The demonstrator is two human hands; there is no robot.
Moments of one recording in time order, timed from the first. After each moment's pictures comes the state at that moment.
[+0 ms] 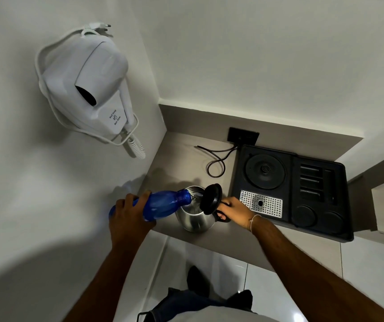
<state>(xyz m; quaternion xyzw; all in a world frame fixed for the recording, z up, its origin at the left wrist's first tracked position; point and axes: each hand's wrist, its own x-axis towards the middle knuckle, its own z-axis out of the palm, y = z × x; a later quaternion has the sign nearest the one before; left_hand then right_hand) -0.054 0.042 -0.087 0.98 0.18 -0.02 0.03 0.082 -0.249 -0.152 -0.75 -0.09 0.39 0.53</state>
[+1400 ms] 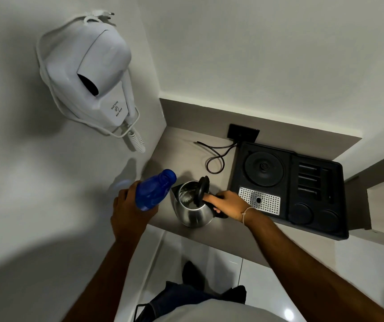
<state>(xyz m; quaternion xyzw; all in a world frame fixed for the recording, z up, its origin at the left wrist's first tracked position) -0.052 0.045 -0.110 0.94 0.23 0.11 0.23 0.088 -0.233 -0.142 -0.82 -0.05 0.39 0.42</state>
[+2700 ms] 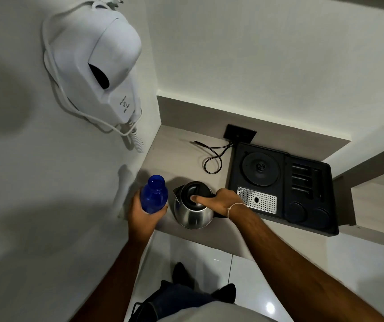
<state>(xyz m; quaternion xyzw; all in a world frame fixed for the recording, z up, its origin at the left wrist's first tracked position) -0.038 0.044 -0.185 0.80 0.28 0.13 0.51 0.084 -0.185 -0.124 -0.91 0.02 0.36 0.22</state>
